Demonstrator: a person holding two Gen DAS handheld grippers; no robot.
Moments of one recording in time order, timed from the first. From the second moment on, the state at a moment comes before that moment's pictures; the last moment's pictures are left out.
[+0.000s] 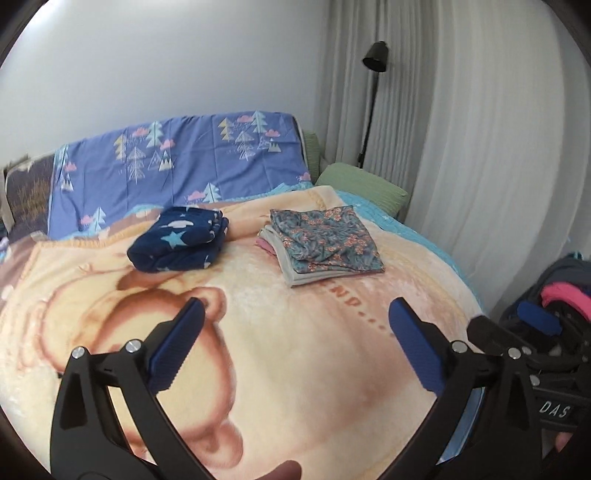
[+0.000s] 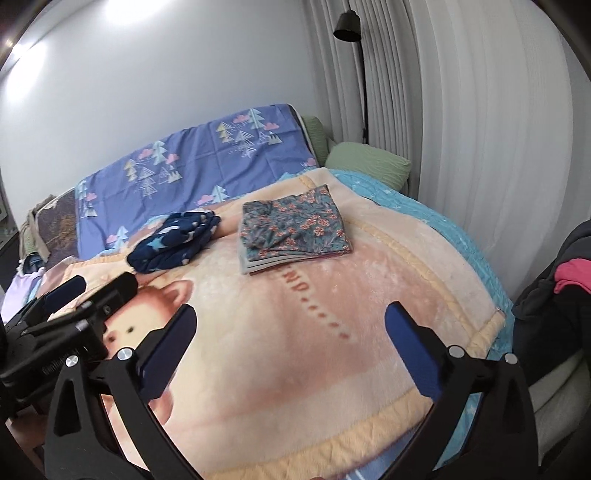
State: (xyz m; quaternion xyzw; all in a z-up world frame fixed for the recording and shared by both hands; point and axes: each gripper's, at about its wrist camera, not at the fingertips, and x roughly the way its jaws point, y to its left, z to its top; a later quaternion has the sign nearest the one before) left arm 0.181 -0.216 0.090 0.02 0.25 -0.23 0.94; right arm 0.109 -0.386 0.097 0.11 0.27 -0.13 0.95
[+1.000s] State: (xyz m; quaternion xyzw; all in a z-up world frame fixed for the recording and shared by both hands) left arm 0.121 -0.204 0.094 0.05 0.23 -0.20 0.95; right arm 0.064 -0.363 0.101 0.09 0.26 -0.10 0.95
